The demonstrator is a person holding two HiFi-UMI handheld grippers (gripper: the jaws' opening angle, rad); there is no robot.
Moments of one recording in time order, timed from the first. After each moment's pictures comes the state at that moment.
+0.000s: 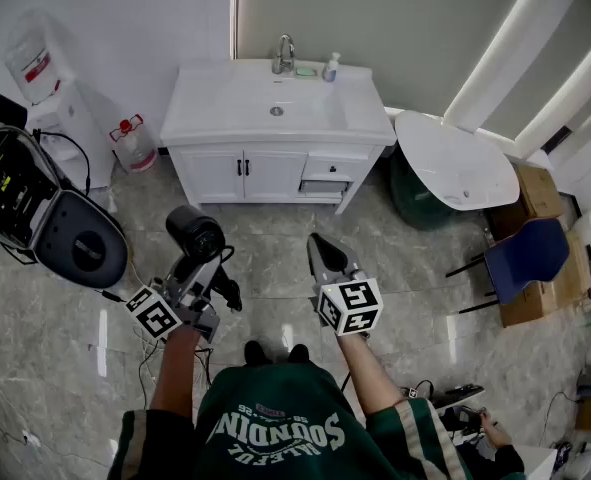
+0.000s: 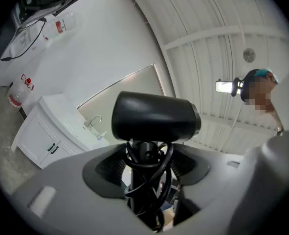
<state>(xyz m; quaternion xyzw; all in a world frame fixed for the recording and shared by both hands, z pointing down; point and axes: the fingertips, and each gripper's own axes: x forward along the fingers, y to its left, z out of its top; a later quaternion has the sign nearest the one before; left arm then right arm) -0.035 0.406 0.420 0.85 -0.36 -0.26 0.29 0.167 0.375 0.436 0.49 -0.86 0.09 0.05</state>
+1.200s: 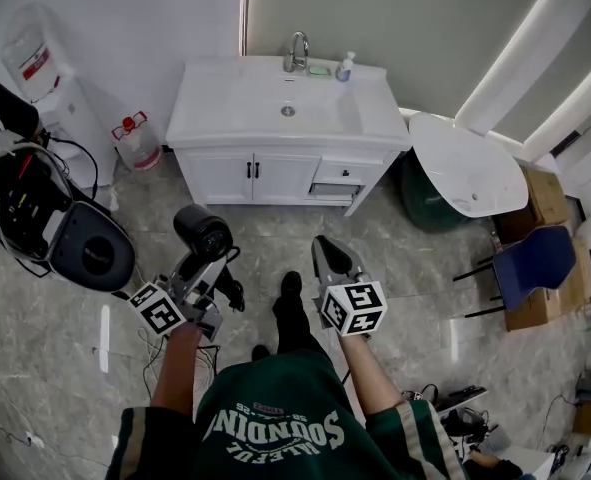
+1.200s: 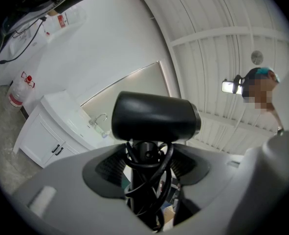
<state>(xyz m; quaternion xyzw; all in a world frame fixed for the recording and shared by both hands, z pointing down) -0.068 0.339 0.452 0.85 -0.35 -0.24 0.31 0.135 0.311 0.472 0.50 -0.85 0.12 0.04</state>
